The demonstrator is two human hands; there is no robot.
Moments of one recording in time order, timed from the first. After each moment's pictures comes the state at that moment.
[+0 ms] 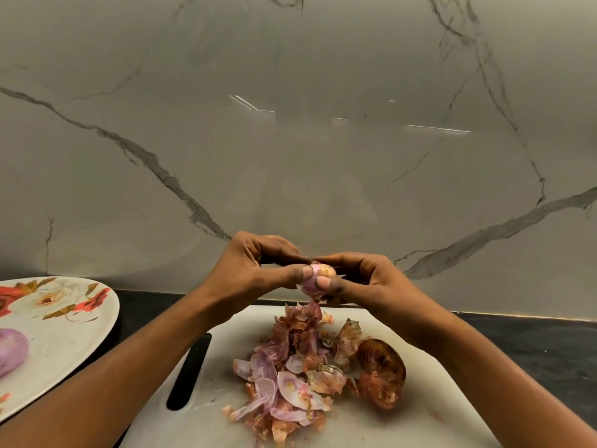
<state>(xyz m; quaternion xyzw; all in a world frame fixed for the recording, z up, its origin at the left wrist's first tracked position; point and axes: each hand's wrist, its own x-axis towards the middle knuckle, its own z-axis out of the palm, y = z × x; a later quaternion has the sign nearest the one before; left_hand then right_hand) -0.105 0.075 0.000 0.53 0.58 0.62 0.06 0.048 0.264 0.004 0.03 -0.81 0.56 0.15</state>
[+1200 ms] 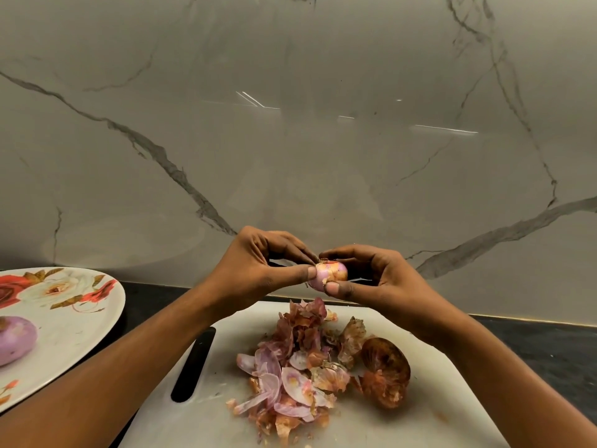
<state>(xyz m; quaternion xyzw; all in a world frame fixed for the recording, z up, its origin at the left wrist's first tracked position) -0.108 0.076 -0.001 0.55 0.59 0.59 0.01 0.051 0.270 0.007 0.03 -0.85 0.50 0.17</state>
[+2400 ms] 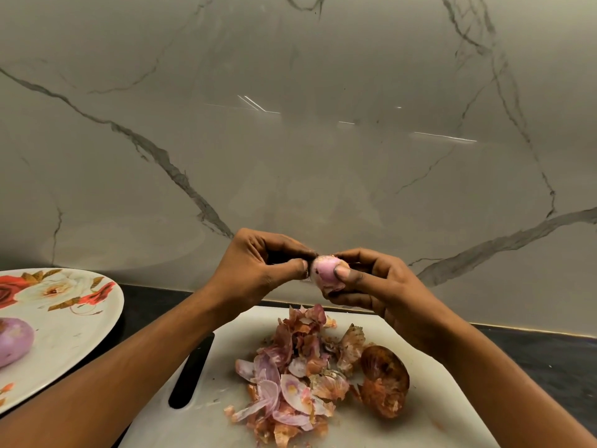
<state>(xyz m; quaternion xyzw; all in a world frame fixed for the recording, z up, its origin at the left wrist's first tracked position) -0.107 0.080 -0.003 0.50 0.58 0.64 0.01 0.049 0.265 0.011 0.00 -0.76 0.63 0.15</state>
